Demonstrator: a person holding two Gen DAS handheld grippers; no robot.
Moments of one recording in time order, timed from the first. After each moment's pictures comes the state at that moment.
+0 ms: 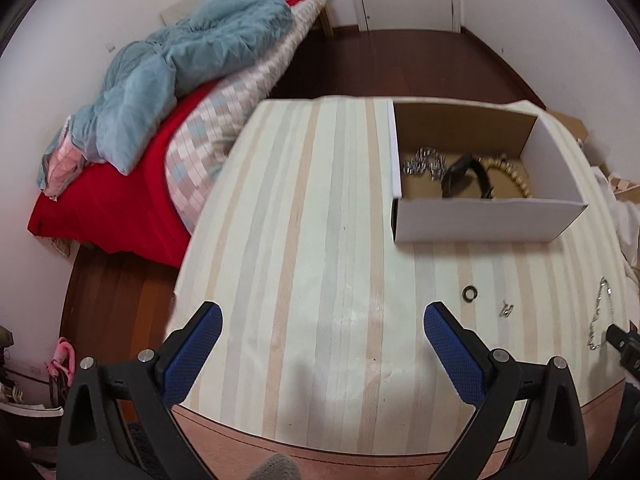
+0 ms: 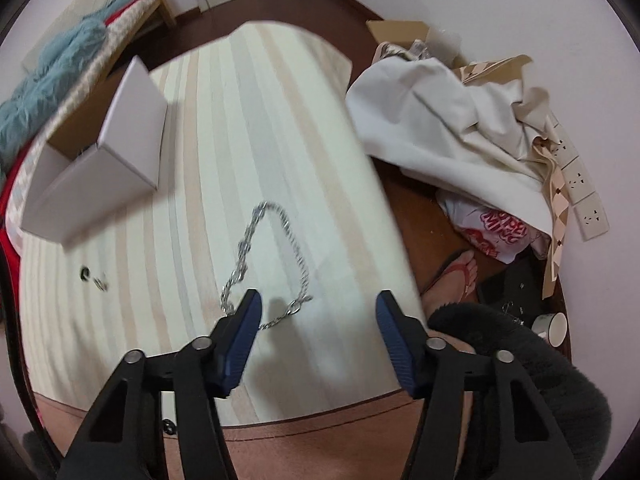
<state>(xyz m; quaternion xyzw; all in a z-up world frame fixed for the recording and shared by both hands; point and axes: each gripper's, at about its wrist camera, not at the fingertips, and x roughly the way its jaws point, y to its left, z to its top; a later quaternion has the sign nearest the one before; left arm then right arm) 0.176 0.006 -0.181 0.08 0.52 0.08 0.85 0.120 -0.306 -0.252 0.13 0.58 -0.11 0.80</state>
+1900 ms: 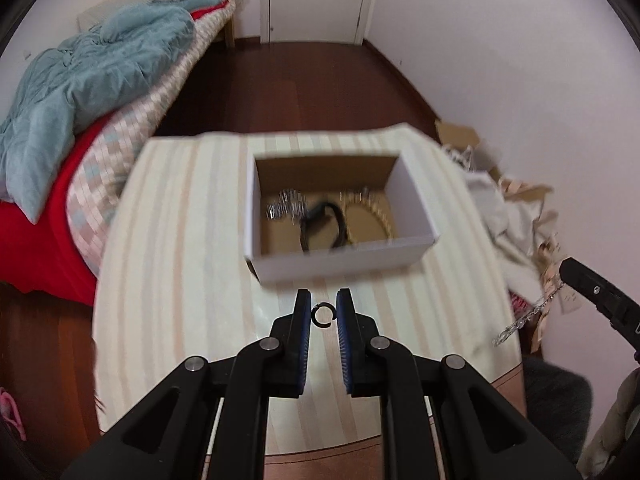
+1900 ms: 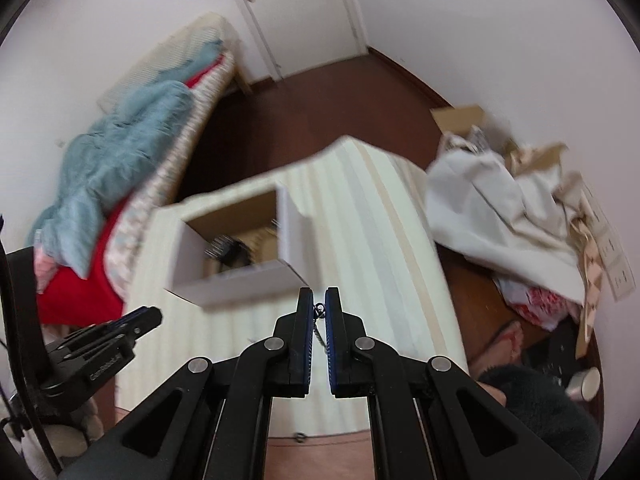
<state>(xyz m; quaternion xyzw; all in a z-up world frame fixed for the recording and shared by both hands) 0.193 -0.030 -0.109 0.00 0.51 -0.12 0.85 0.119 -0.264 -0.093 0.17 0.44 0.00 0.88</state>
